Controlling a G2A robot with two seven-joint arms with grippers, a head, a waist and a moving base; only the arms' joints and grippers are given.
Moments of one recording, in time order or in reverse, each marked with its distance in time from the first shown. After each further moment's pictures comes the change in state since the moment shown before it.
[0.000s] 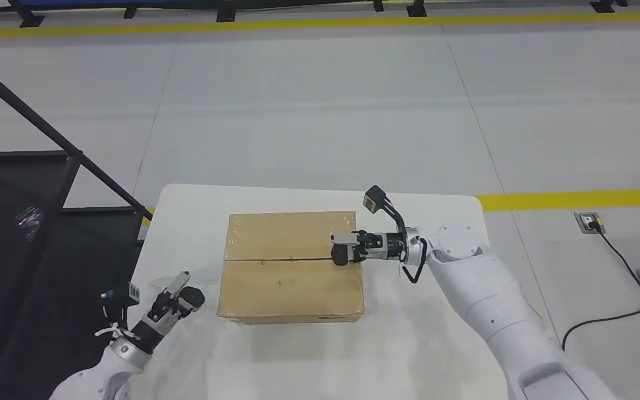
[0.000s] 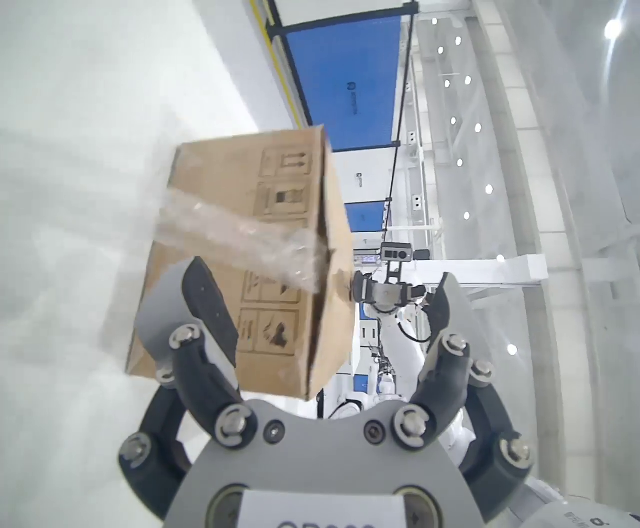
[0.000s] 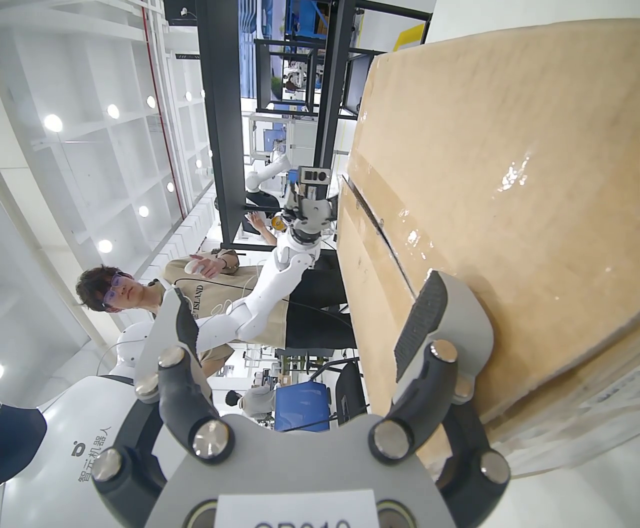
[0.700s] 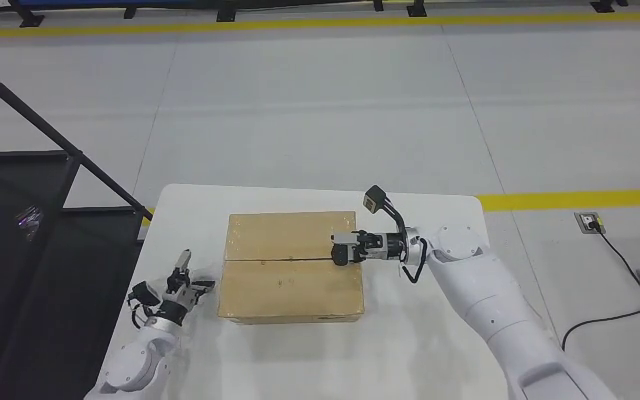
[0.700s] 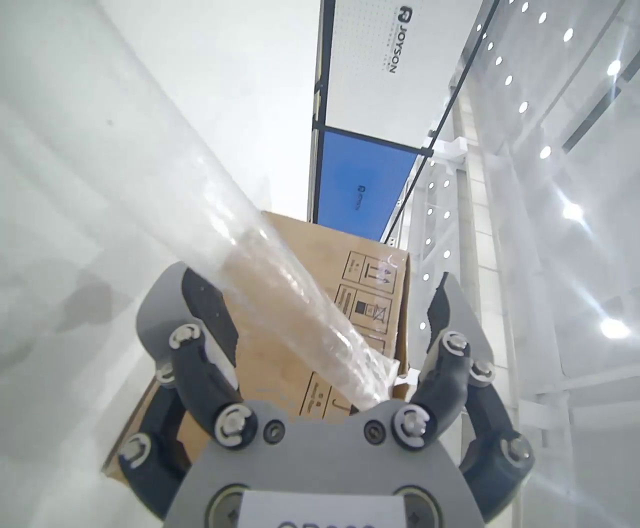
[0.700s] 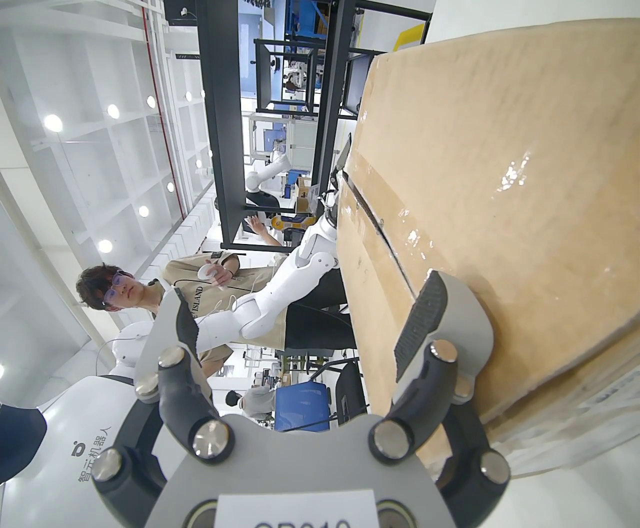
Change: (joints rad) left arm -0.233 -0.099 0.193 0.224 -0.185 0.084 0.301; right arm 0.000 0.000 0.000 0.000 0.000 0.000 0.000
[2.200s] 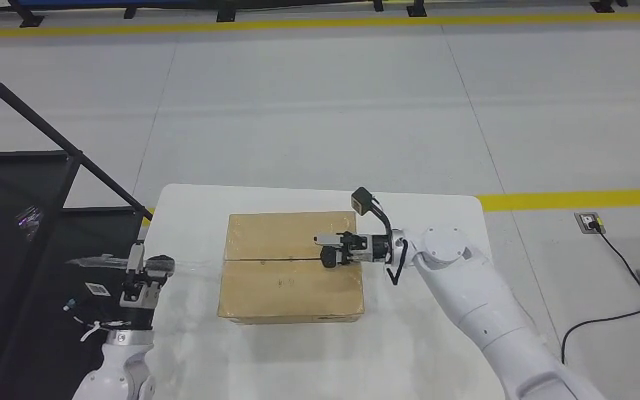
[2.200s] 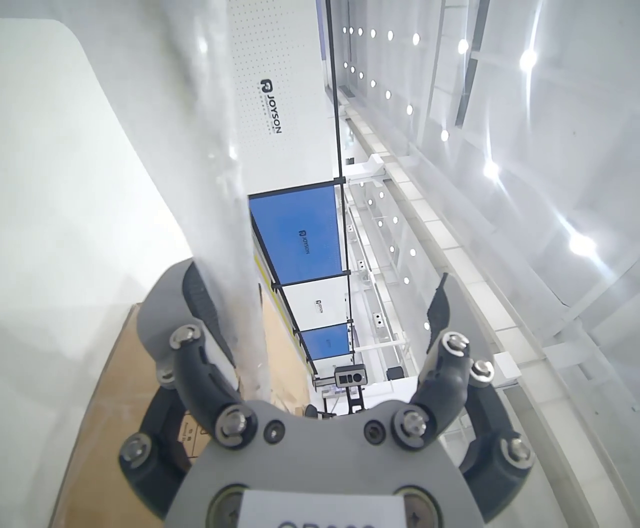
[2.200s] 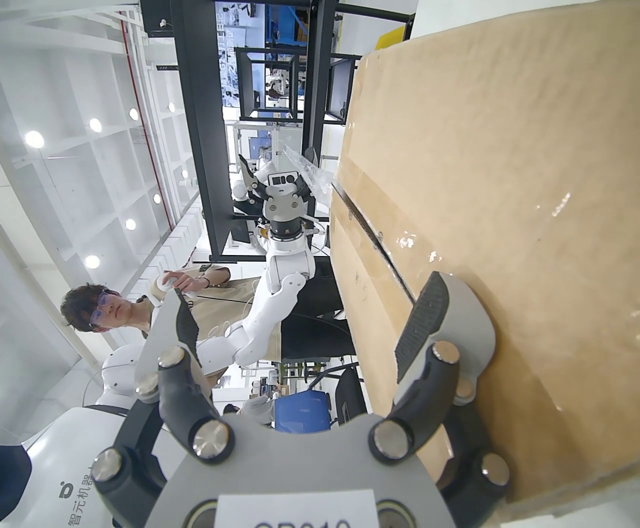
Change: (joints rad) left arm 0.232 -0.034 -0.237 -0.361 0.342 -0.184 0.243; right arm -0.049 0.000 -0.016 -0.145 -0.092 0.123 -0.132
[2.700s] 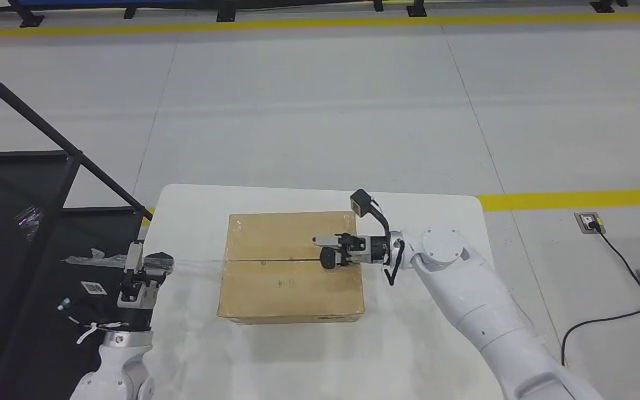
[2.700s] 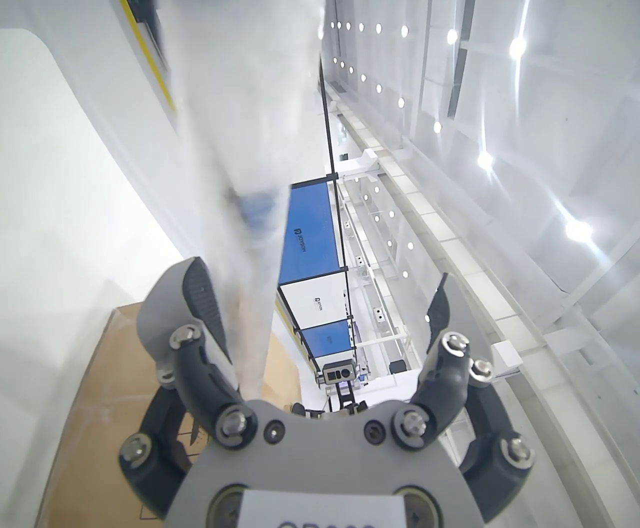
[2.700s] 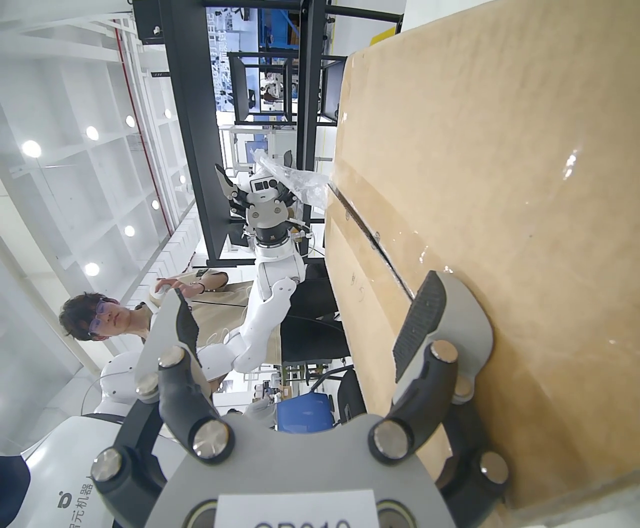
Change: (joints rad) left arm 0.028 -0.017 -0.030 -0.067 0.048 0.014 0.000; right arm -0.004 -0.005 0.002 0.009 -0.013 0.003 -0.012
